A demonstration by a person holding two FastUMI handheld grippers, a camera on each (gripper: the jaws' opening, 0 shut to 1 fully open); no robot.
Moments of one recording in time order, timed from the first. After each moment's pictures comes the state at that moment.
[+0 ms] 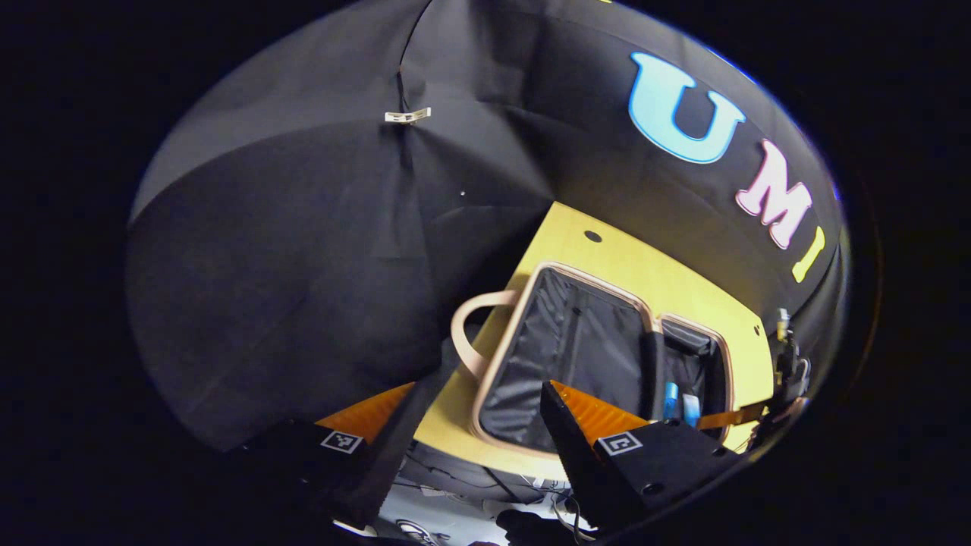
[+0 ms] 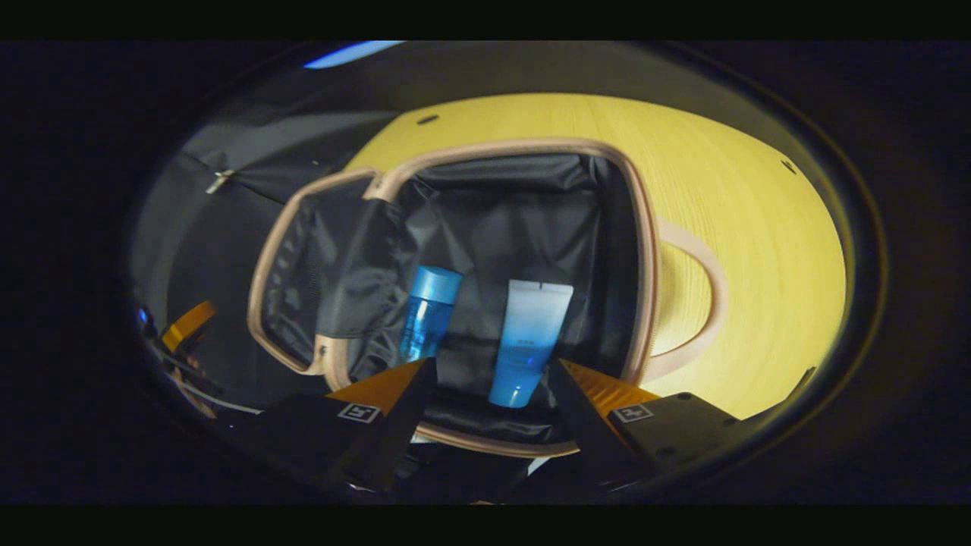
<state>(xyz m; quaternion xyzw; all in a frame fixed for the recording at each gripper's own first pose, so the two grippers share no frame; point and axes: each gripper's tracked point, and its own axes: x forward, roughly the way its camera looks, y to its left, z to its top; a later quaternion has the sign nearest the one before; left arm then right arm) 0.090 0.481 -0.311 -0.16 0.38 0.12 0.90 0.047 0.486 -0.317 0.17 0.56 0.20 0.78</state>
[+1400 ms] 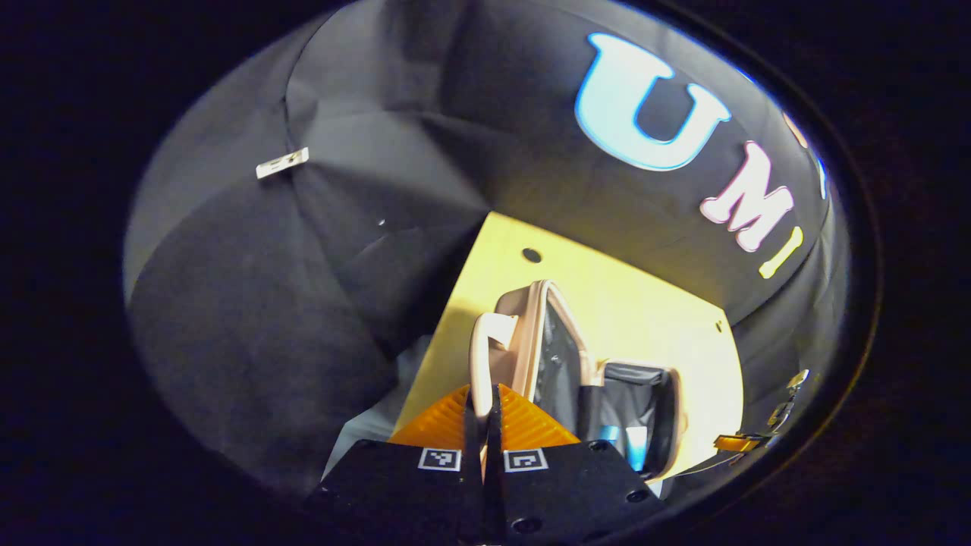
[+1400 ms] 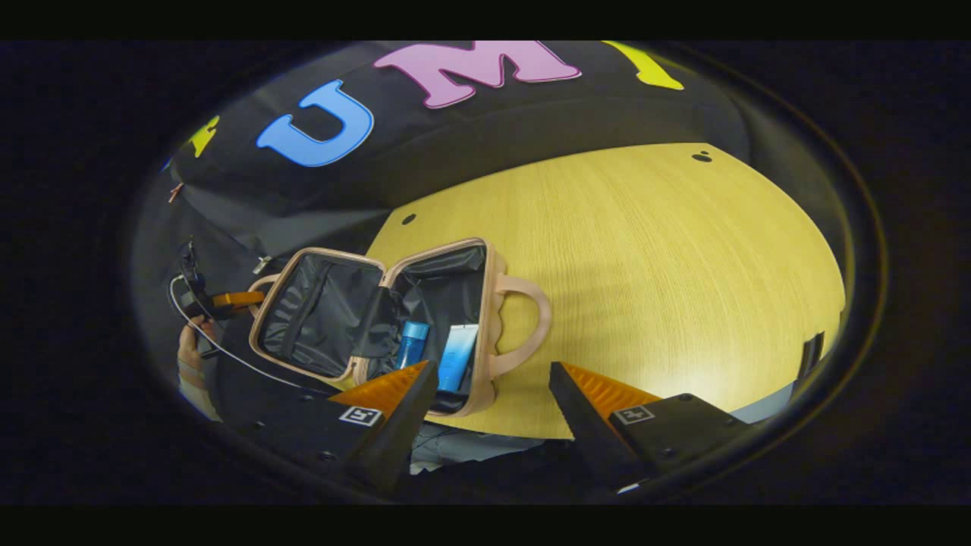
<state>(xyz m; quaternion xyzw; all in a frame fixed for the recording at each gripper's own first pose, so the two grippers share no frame) 0.187 0.403 -0.173 -0.16 0.38 -0.03 0.91 0.021 0.324 -0.258 0.29 0.46 0.12 0.83</state>
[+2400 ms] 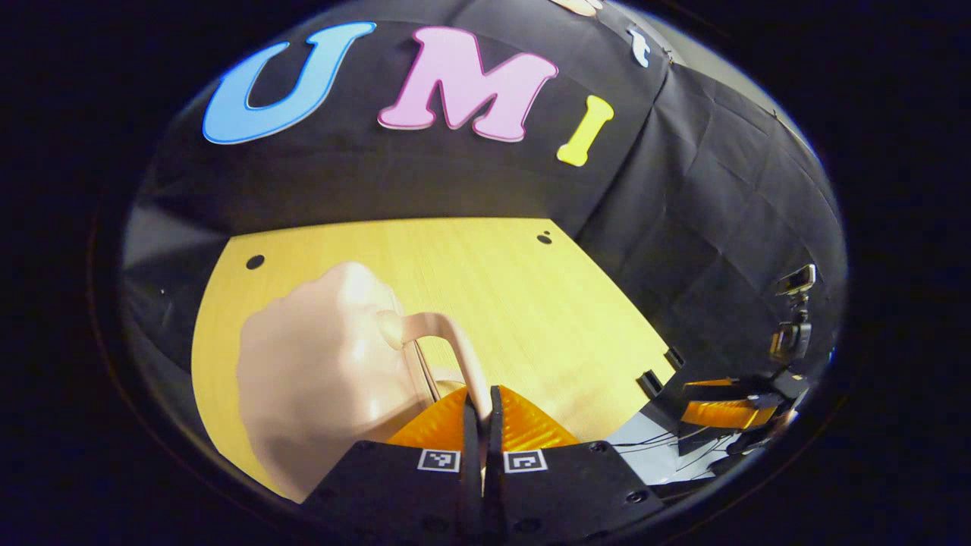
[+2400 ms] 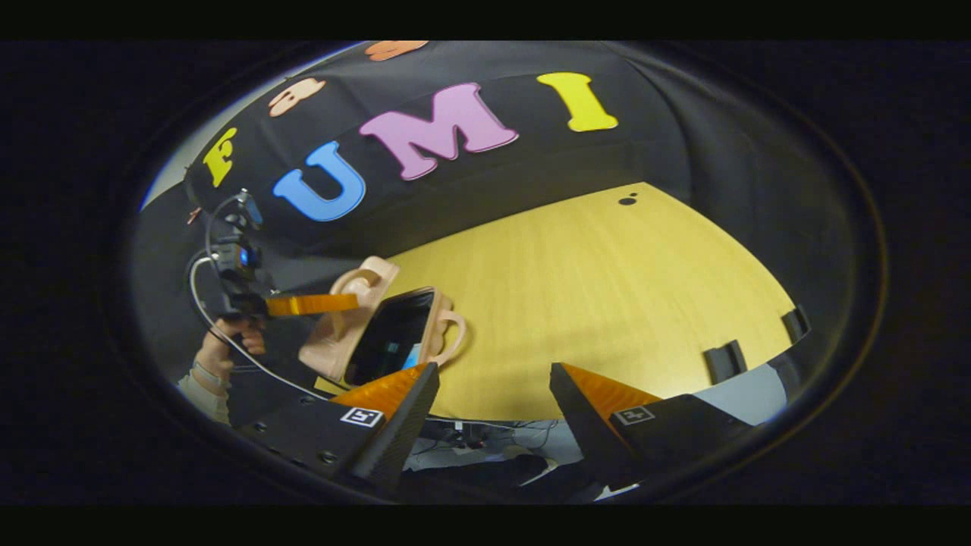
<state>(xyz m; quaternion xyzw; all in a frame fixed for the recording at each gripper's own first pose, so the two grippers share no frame) 0.122 -0.022 -0.253 -0.03 0.42 -0.29 0.86 -0.068 0.136 -0.205 0.30 0.36 0.05 0.88</state>
